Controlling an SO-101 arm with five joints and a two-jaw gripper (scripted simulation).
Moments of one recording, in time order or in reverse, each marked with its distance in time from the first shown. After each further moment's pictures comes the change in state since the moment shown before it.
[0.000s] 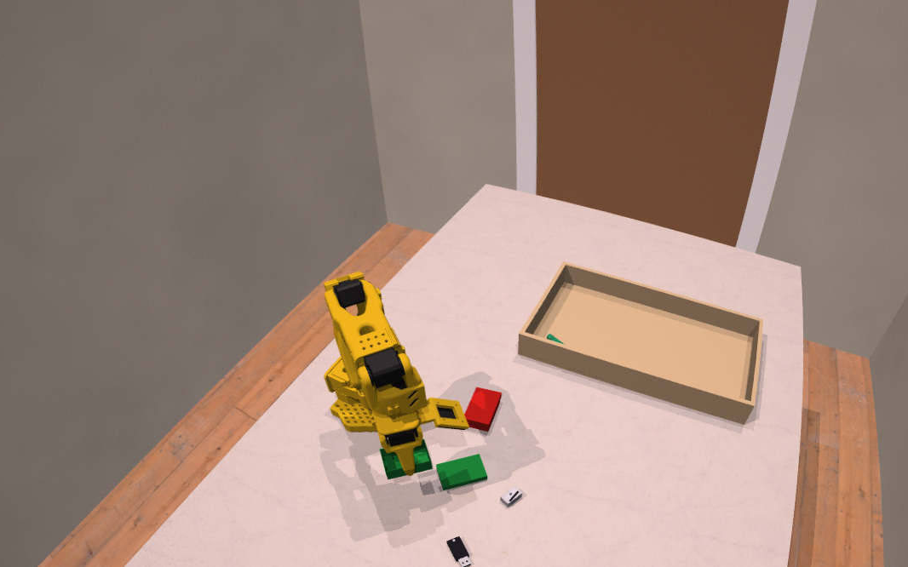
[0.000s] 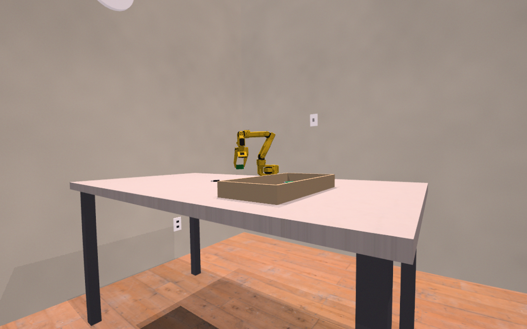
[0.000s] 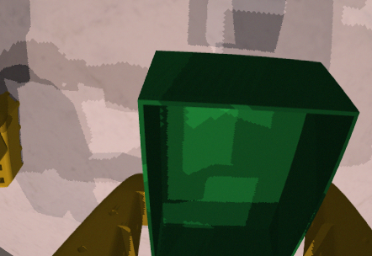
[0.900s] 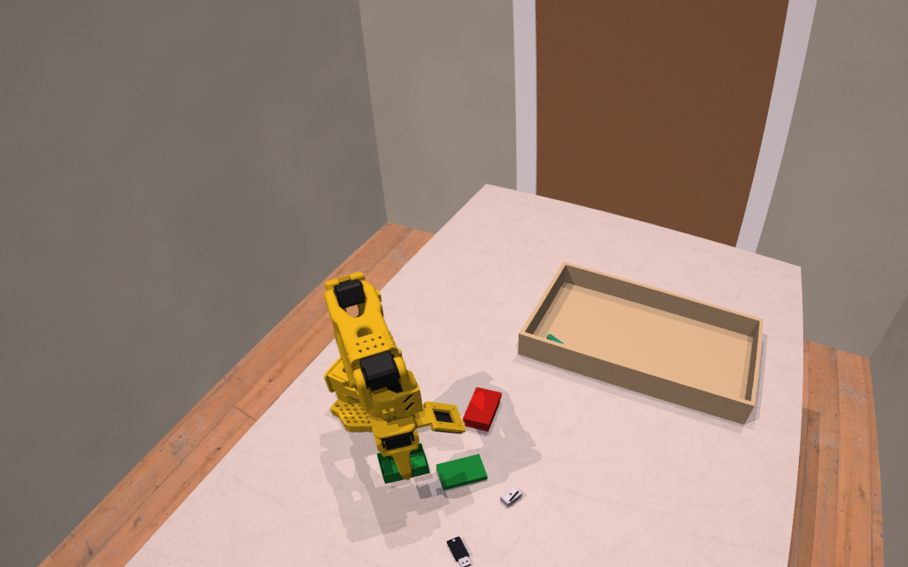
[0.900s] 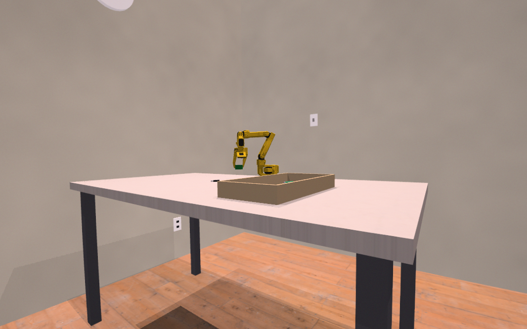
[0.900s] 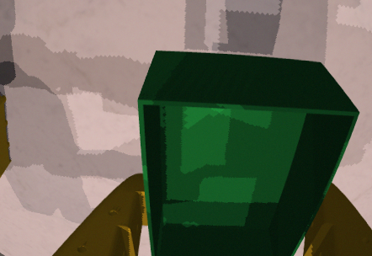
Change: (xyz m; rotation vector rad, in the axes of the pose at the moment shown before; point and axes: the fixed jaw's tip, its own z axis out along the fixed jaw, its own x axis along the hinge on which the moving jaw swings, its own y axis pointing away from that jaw) arm 0.005 -0.005 0.002 0.019 -0.003 0.000
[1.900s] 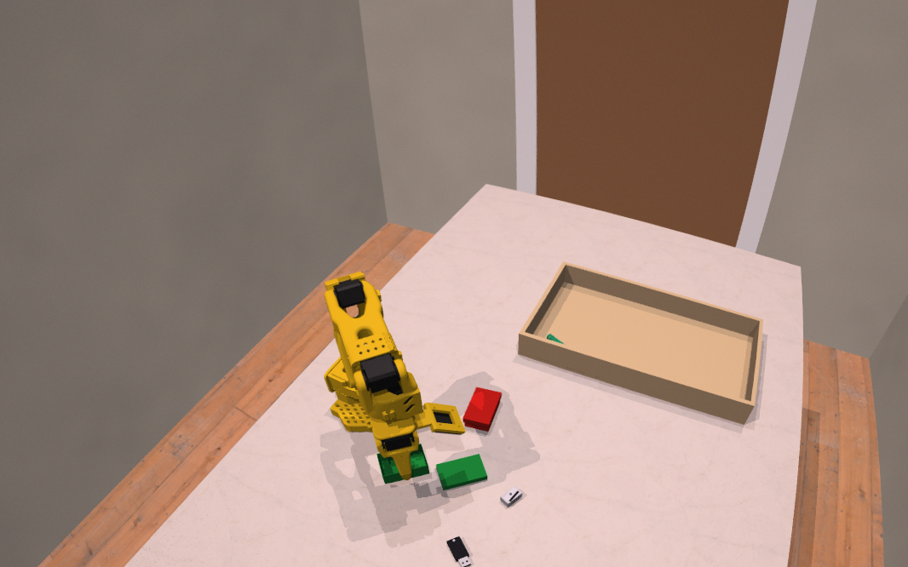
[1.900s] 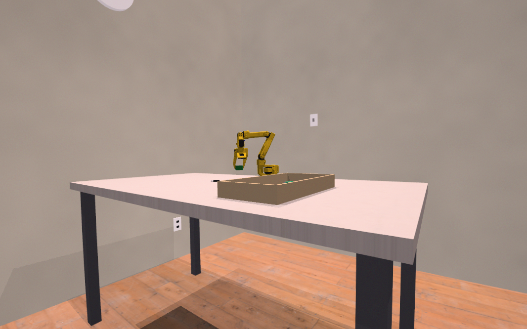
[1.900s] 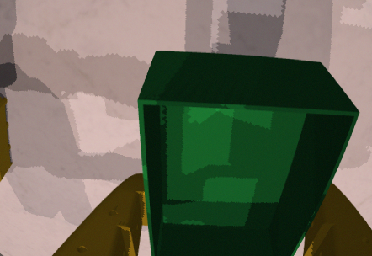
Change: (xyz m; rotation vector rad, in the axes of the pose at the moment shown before) arm 0.000 0.002 0.003 -0.010 0.001 0.000
